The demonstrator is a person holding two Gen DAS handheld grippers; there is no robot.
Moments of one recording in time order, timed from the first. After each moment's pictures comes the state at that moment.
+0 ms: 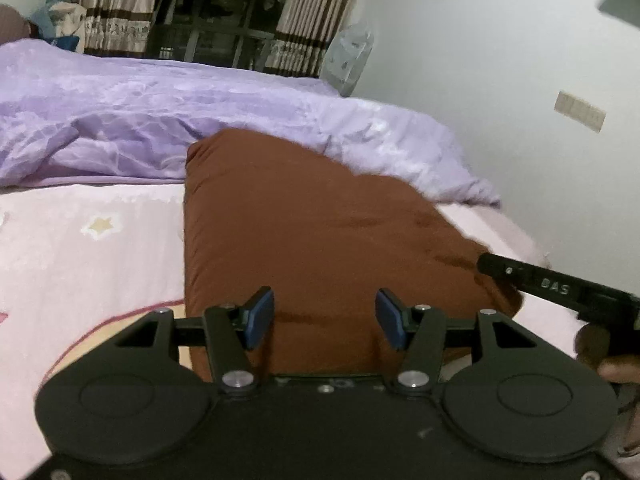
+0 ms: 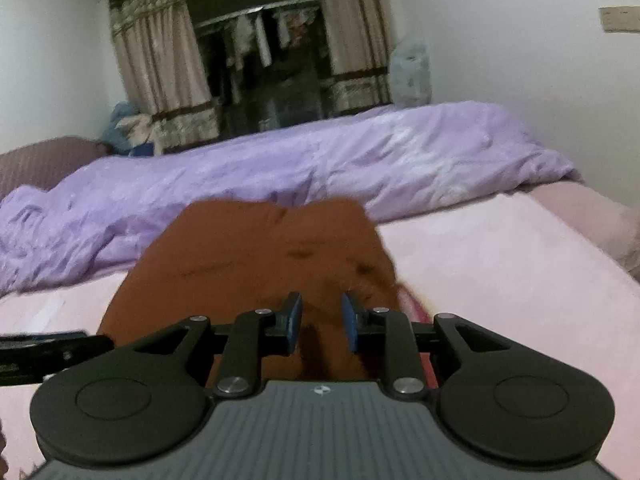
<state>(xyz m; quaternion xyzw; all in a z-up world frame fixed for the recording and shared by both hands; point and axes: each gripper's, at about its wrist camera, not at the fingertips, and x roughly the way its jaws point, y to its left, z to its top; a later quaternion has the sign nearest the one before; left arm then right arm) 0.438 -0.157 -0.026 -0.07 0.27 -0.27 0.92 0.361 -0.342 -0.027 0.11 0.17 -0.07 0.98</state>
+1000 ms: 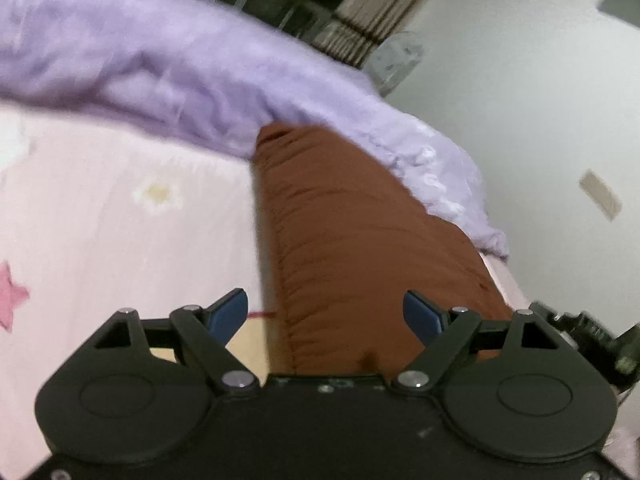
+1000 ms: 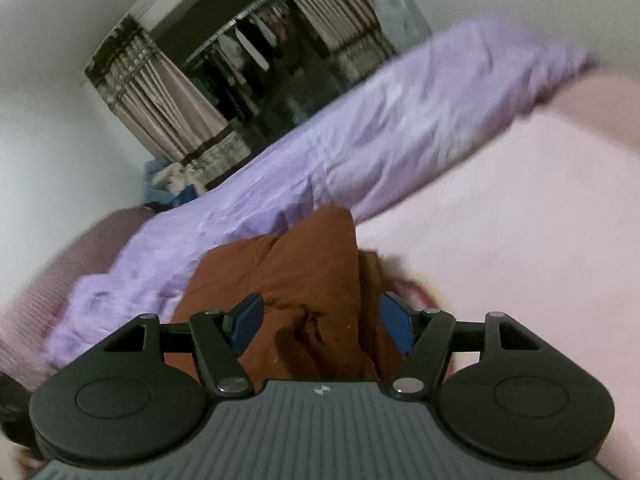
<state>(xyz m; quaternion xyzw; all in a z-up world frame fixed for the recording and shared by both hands) 0.522 -0.054 -0.046 -0.22 0.34 -0.26 0.88 0.404 -0.463 -0.044 0.32 0.19 0.06 0.93</state>
